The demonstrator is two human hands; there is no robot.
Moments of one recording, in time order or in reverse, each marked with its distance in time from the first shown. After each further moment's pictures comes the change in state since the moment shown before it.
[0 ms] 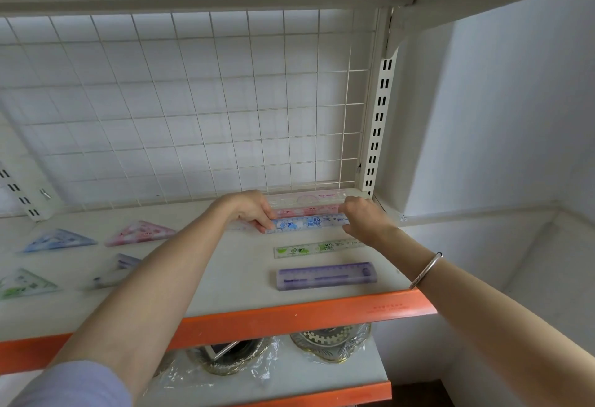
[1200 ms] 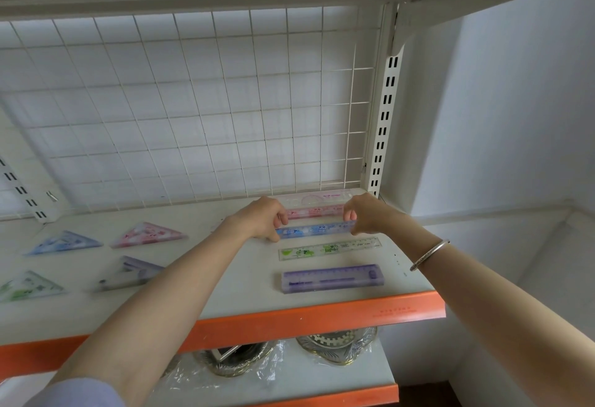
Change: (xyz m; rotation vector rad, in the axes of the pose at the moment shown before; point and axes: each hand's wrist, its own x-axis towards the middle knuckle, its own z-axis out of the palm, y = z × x) left_hand 0.007 -0.009 0.024 0.517 0.188 0.225; right_hand 0.019 0.014 -0.005 0.234 -0.201 -0.021
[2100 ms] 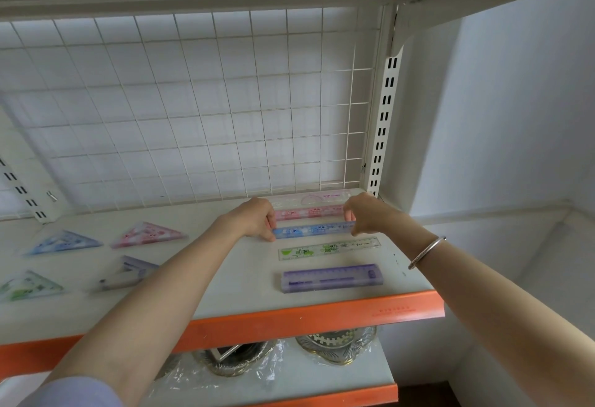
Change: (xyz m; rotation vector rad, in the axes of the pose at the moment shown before) left_hand -0.004 -0.010 -0.004 -0.063 -0.029 -0.090; right_hand 0.000 -0.002 -0.001 -0.068 -0.006 -0.003
